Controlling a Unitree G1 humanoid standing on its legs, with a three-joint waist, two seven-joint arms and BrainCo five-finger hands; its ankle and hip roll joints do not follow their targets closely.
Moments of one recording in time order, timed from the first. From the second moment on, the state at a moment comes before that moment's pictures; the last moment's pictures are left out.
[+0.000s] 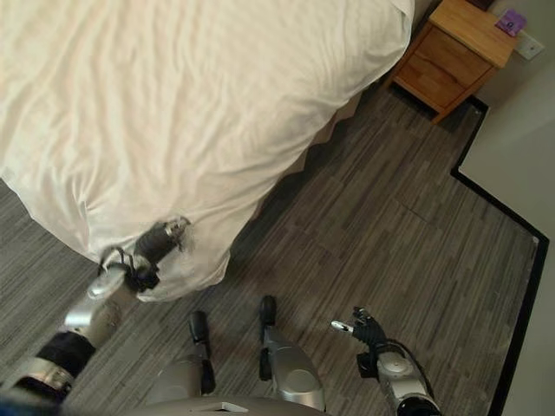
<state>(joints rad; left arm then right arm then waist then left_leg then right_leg) -0.28 0.65 -0.38 0.29 -0.86 -0.14 -0.27 0.00 -0.40 0.25 0.87 0.27 -0.11 0.03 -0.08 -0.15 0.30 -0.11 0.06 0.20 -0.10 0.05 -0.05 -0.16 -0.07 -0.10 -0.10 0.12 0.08</state>
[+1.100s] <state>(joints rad) -0.52 0.47 -0.28 0.61 -0.88 -0.22 -0.14 -0.03 -0.40 0.29 0.82 0.27 -0.11 0.05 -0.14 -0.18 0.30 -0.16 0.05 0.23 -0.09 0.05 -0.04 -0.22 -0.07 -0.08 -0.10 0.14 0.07</state>
